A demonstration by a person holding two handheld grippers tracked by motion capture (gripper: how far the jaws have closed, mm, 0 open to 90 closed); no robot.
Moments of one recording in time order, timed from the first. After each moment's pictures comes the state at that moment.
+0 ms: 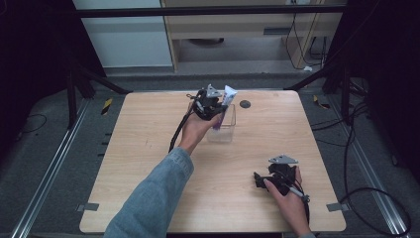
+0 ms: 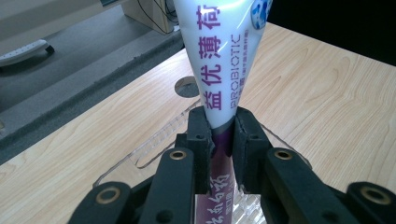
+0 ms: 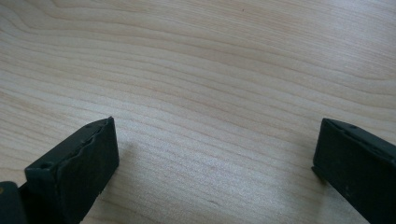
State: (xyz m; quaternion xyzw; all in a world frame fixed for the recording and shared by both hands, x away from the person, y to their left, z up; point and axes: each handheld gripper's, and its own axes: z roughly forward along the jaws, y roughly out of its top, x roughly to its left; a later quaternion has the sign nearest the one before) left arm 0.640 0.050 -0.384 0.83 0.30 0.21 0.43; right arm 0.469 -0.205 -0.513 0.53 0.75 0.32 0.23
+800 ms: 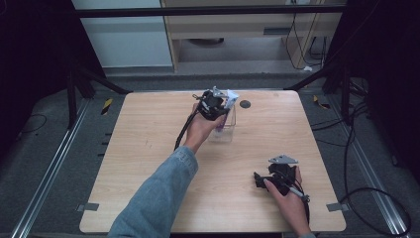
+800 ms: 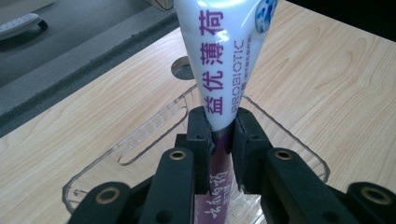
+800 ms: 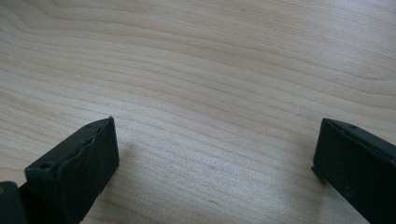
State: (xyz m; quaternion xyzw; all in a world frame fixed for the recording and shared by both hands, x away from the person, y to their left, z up) left arm 0.652 0.035 -0.396 0.84 0.32 0.19 0.39; right arm 0.469 -0.205 -0.513 0.53 0.75 0.32 0.23
